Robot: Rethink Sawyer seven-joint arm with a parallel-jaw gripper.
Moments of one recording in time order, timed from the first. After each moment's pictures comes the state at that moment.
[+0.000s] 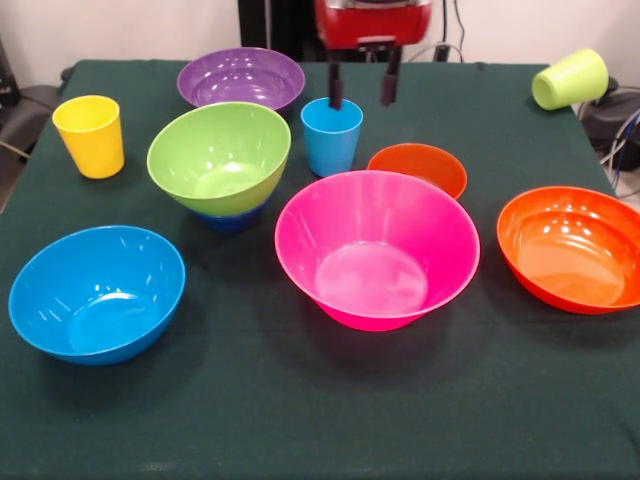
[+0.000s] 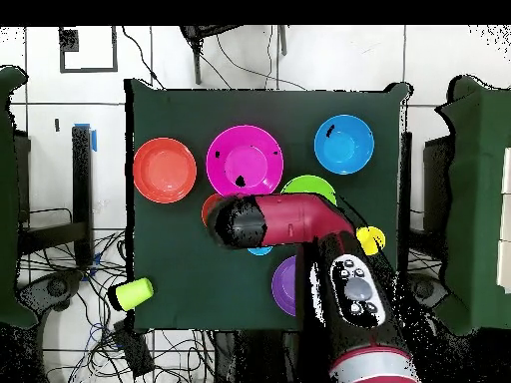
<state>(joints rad) -0.36 -0.77 0.23 1.78 -0.31 0.54 1.64</state>
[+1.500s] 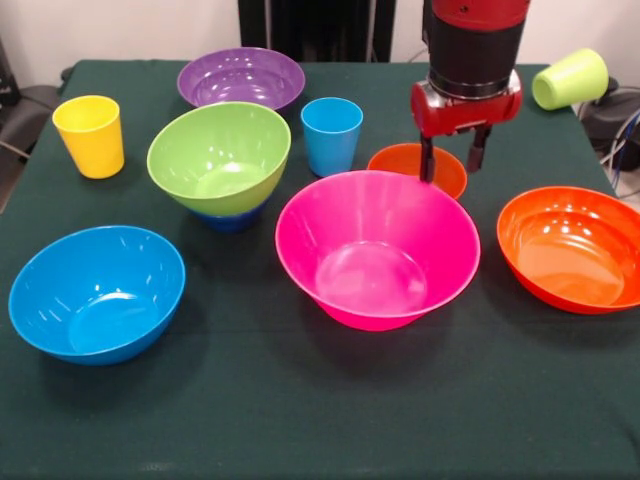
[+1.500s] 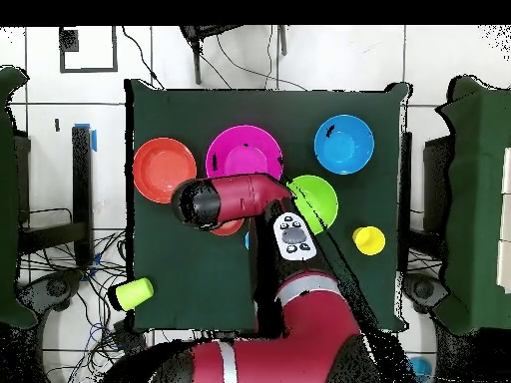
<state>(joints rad) -0.22 -0.53 0.24 1.60 -0.27 0.54 1.64</state>
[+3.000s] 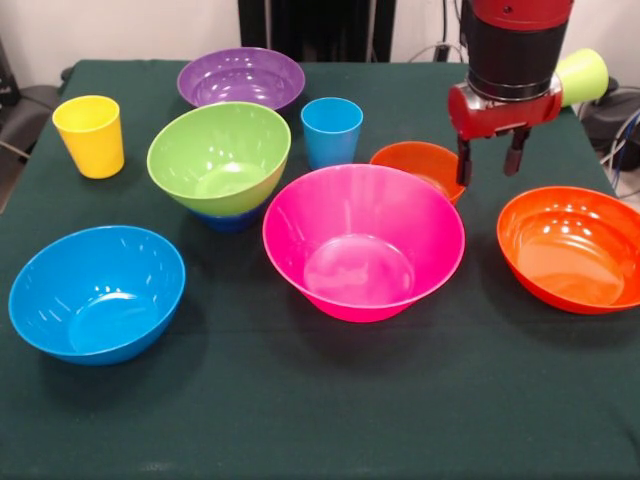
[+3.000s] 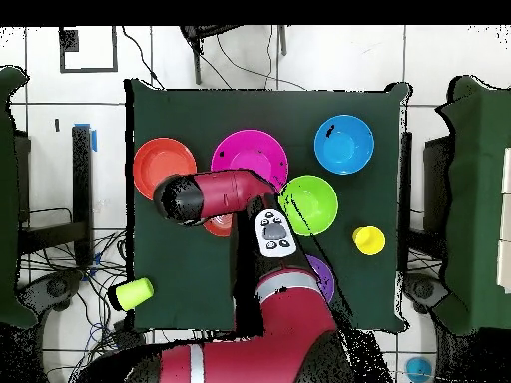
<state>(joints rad) -0.16 -0.52 0.22 1.57 -0.21 0.54 1.64</state>
